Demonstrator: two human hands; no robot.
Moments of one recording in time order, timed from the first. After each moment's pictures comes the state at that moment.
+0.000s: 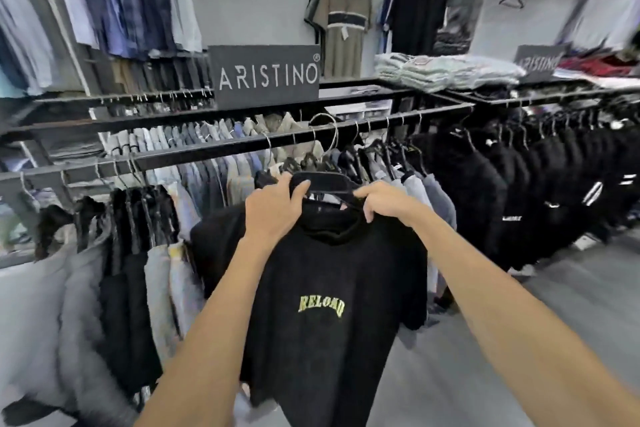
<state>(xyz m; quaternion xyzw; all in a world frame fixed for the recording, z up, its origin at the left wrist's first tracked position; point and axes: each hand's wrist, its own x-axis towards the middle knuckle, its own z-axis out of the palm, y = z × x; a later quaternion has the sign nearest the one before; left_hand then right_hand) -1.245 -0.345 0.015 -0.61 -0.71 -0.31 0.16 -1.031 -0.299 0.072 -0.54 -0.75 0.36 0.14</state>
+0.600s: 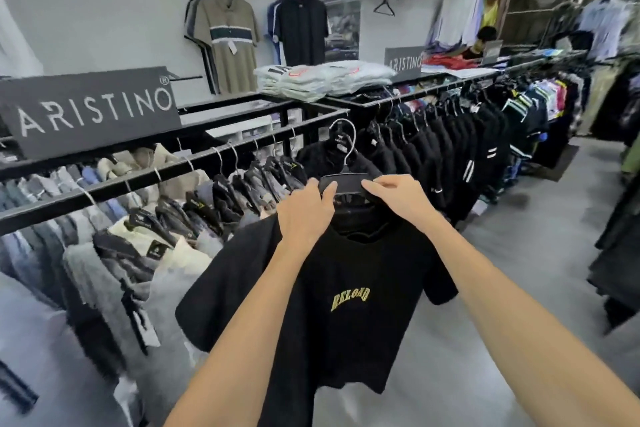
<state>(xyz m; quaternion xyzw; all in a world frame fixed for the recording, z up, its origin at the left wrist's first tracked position) -0.975 -0.230 0.038 -0.71 -0.63 -0.31 0.05 -0.774 -0.219 0.048 -0.61 -0.62 0.27 0.41</state>
